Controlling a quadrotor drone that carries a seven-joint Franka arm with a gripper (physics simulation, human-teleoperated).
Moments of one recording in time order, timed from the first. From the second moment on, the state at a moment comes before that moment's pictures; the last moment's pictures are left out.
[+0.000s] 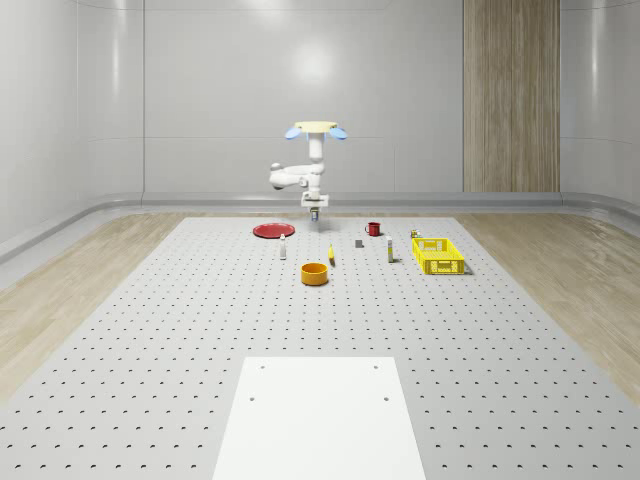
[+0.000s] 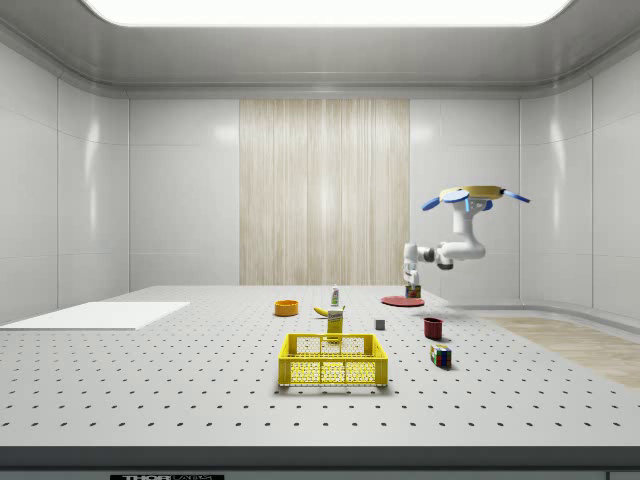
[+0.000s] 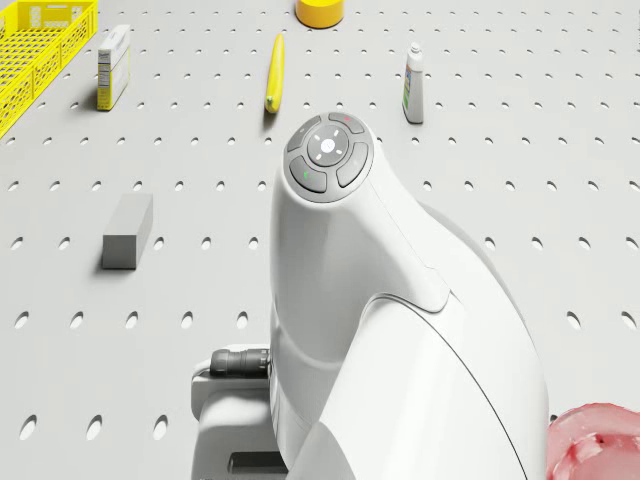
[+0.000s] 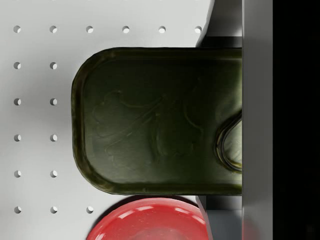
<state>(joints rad) -1.23 -1.43 1.48 -2.80 -1.71 1.47 1.67</state>
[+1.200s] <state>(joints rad) -1.23 -1.51 1.49 -2.80 -1.67 1.53 1.68</state>
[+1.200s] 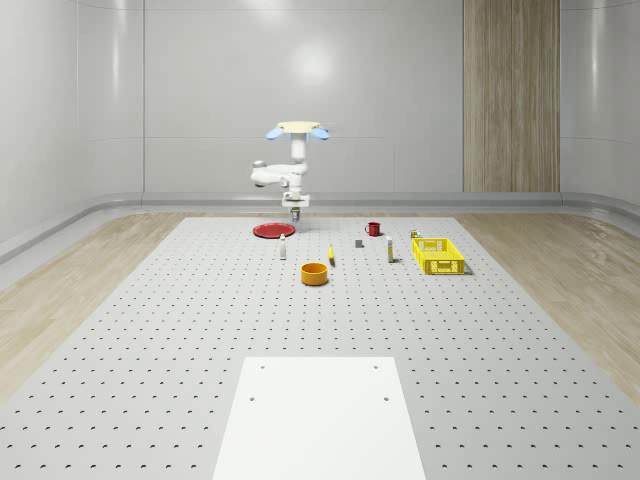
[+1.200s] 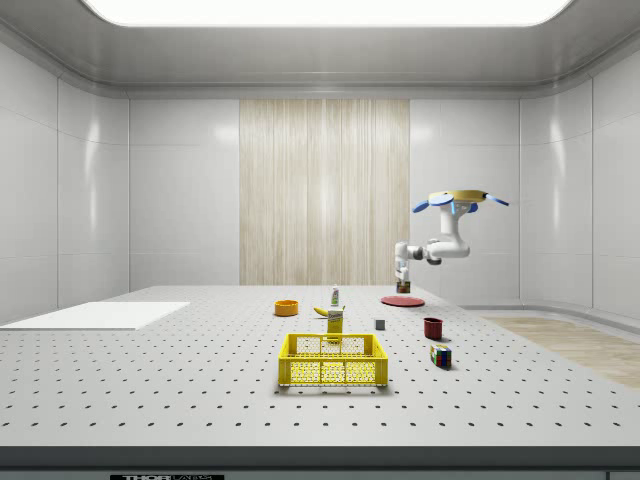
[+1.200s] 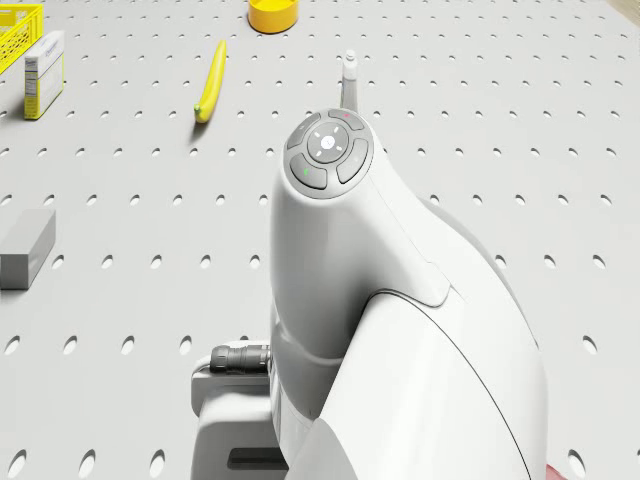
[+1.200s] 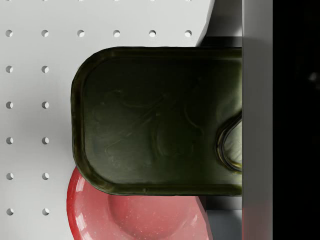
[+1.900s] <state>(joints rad) -1.24 -1.54 1.49 -2.80 -1.66 1.56 1.68</state>
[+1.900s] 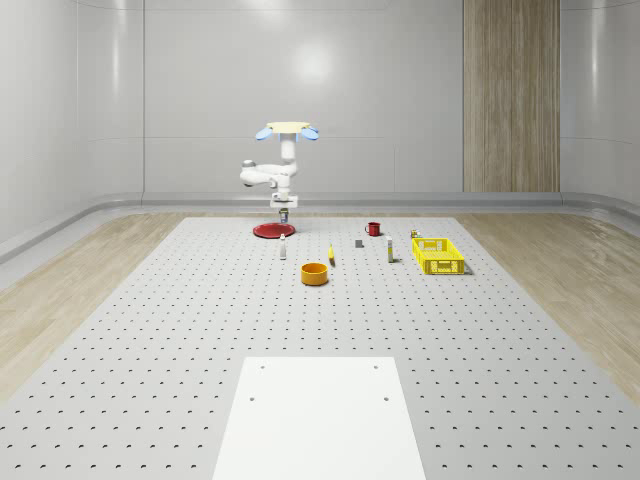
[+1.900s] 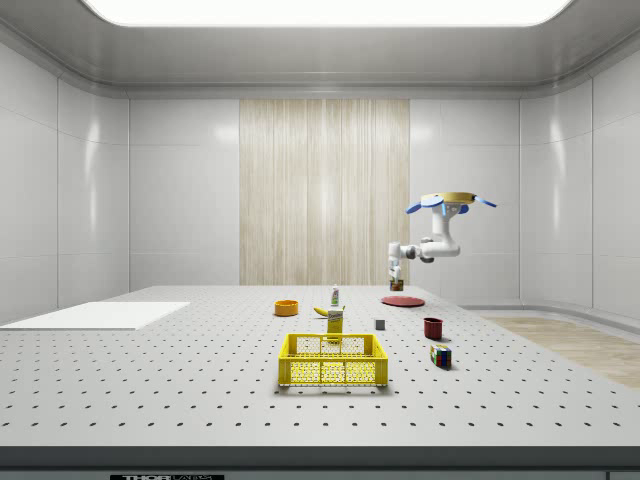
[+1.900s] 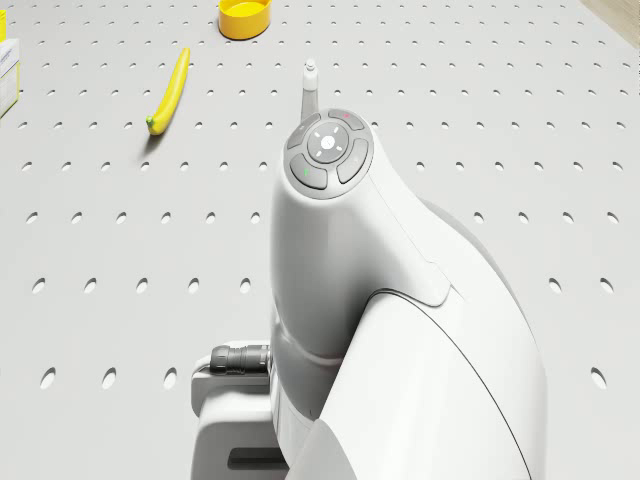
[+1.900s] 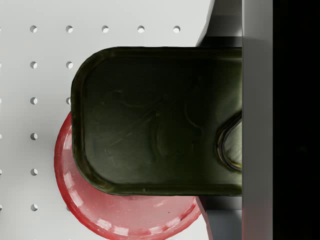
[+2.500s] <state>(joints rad) -1.24 -1.56 1.49 -2.80 -1.65 1.58 1.68</state>
